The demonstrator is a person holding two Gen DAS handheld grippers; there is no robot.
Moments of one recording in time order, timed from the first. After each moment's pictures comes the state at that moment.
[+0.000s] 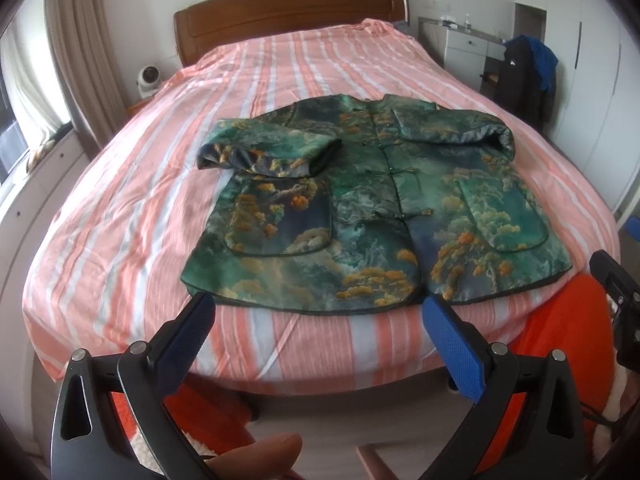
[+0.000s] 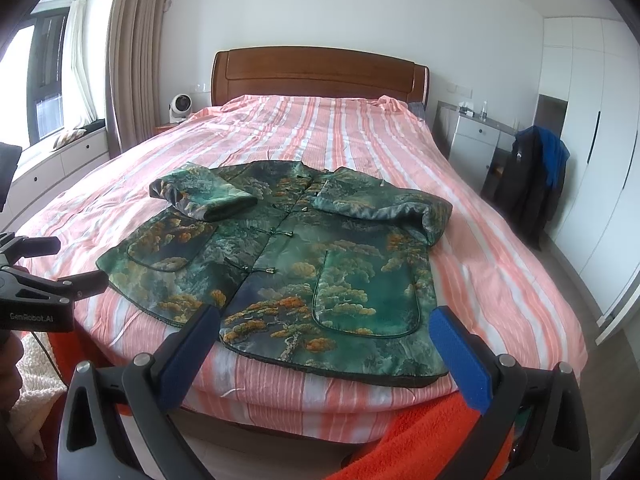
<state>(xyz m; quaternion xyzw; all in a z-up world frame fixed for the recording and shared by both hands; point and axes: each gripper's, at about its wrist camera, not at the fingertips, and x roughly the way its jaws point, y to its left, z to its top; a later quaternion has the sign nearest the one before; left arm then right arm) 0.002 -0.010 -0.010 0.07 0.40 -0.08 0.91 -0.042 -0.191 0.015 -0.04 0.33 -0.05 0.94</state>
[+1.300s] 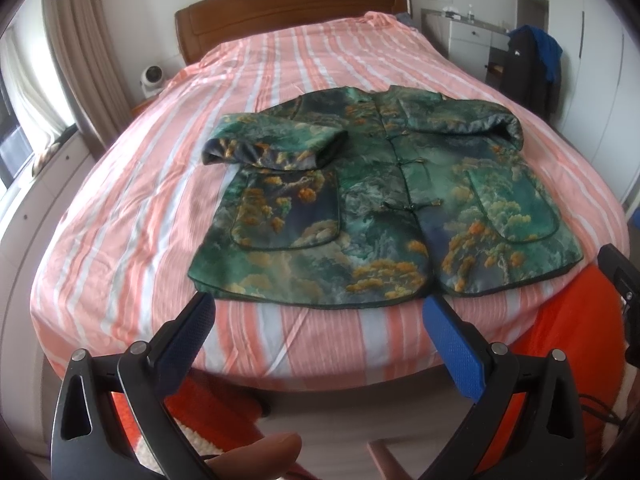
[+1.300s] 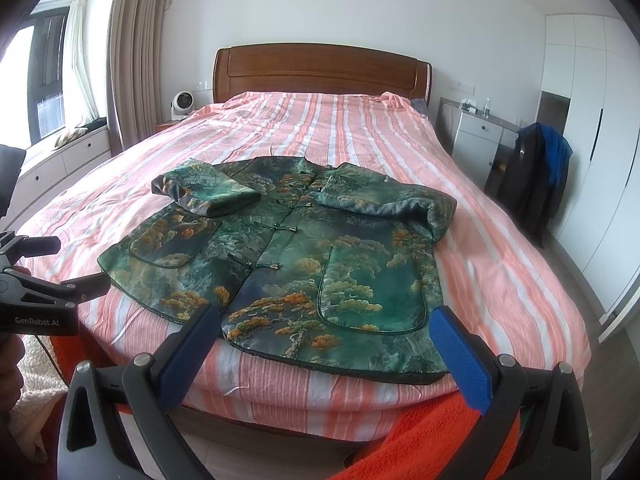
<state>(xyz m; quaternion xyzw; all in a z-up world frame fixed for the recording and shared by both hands) 0.005 -0.006 -0.015 0.08 0.41 -0.06 0.90 -0.041 -0.188 0.009 -0.03 0.33 -0.05 0.94</state>
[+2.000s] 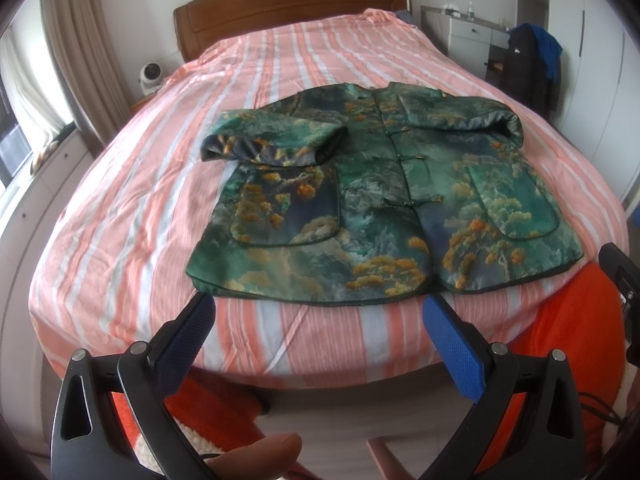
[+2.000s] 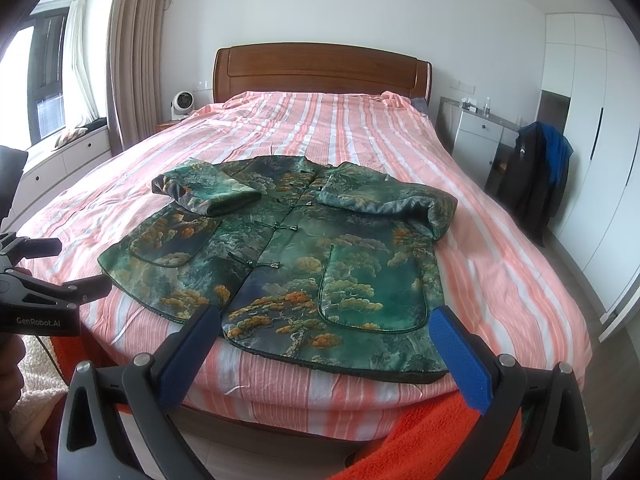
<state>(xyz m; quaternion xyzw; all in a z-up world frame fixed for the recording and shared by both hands) 0.005 -0.008 -0.017 0.09 0.42 -0.06 0.90 -0.040 -0.188 0.009 -0.03 0.33 -0.05 0.94</state>
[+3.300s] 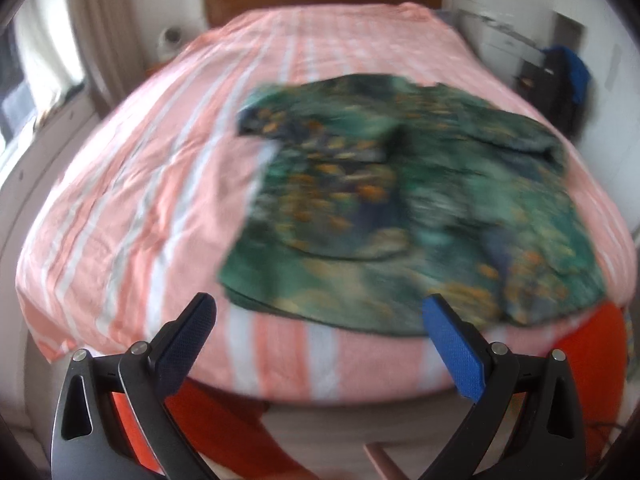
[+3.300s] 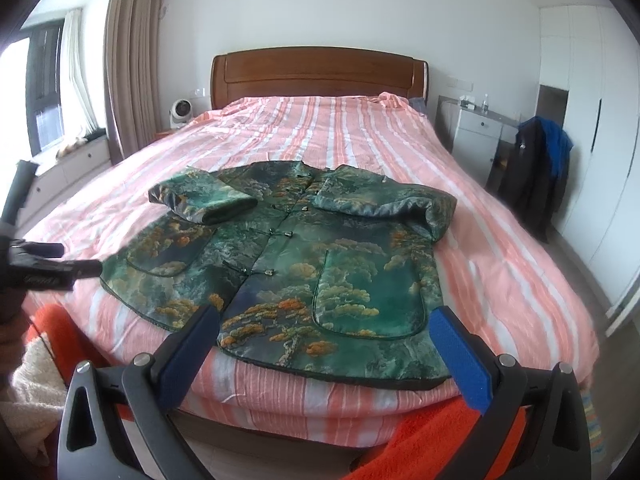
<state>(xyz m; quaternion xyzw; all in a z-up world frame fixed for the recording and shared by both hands) 0.087 0.076 -0.042 0.01 0.46 -0.03 0.88 -0.034 -0.210 0.007 0.00 0.33 -0.04 0.94</state>
